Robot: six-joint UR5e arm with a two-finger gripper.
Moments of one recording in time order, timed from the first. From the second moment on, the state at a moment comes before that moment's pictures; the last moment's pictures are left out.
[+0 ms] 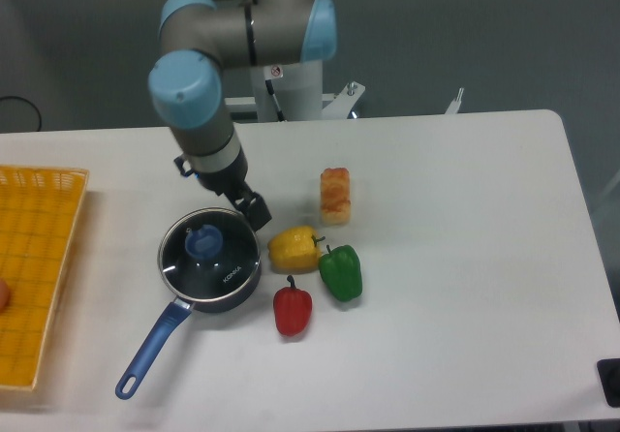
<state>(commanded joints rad) 2.14 -1.82 -1.73 -1.13 1.70 0.94</state>
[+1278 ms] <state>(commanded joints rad) 2.08 -1.87 -1.71 -1.08 1.65 0.99</state>
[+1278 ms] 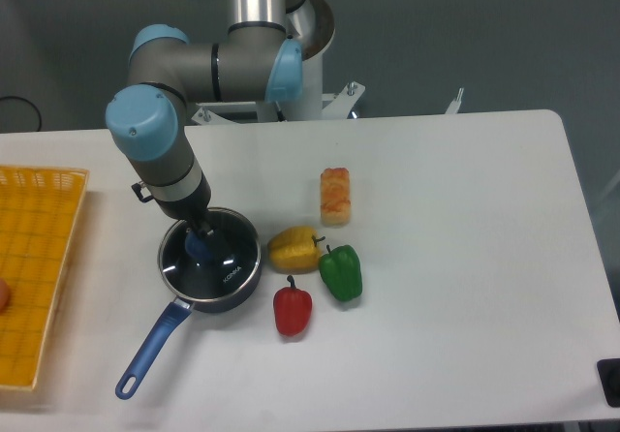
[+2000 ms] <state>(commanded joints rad) 2.08 -1.91 -1.70 -1.08 1.65 0.99</state>
